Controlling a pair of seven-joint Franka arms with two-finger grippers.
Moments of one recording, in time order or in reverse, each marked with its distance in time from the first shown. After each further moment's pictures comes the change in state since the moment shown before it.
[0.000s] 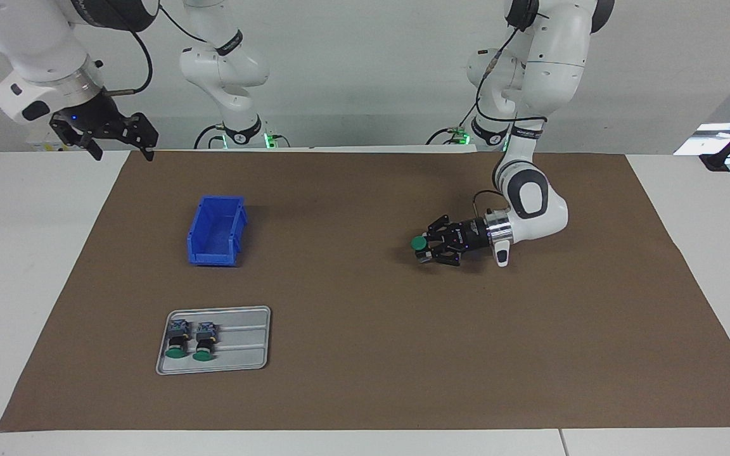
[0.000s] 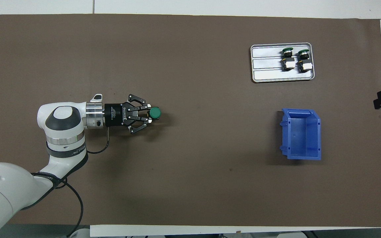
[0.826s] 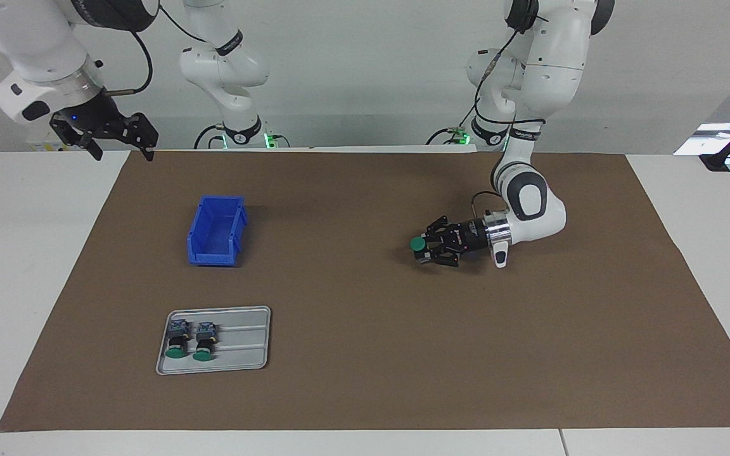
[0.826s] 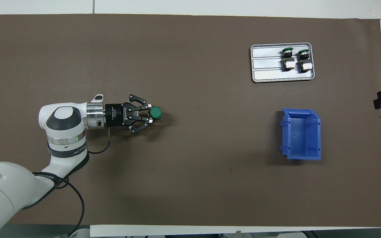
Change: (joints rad) left arm -0.001 0.005 -0.001 0.000 -0.013 -0.005 0.005; right arm 0.000 0.000 0.000 0.000 0.000 0.000 0.000
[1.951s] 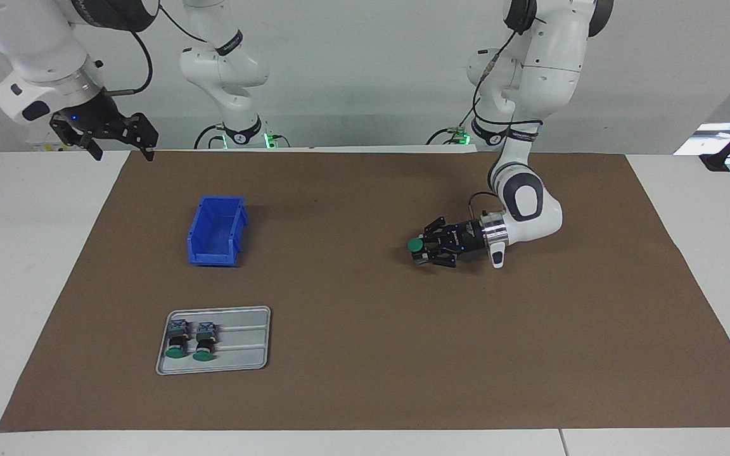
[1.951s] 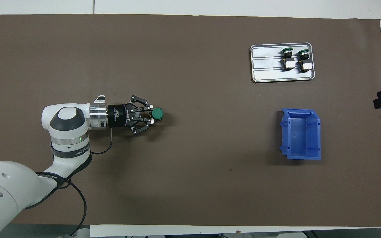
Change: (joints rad) left arm -0.016 0.008 -0.006 0.000 -0.005 0.031 0.006; right arm 0.000 0.000 0.000 0.000 0.000 0.000 0.000
